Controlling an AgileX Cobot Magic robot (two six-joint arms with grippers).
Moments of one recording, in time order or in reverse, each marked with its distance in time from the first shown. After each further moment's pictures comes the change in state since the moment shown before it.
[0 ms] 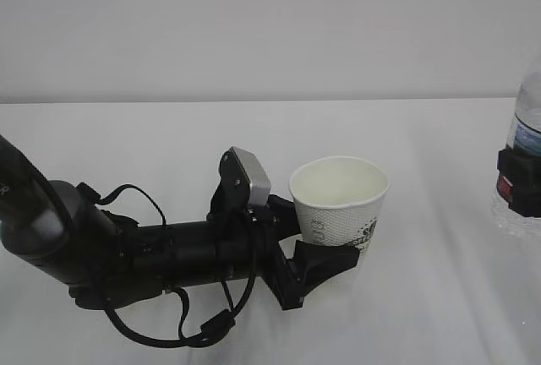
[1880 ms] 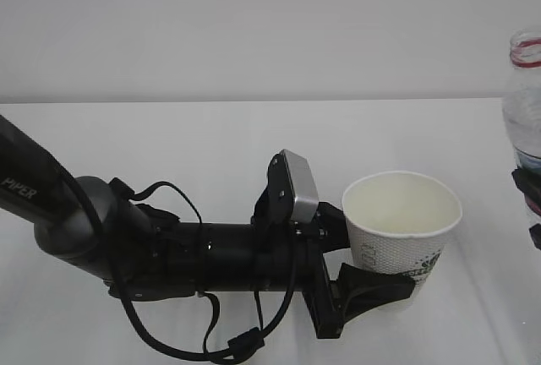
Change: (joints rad) left arm -0.087 0.000 -0.095 0.136 0.002 -0.032; right arm 0.000 -0.124 0.002 -0.007 0.171 -0.403
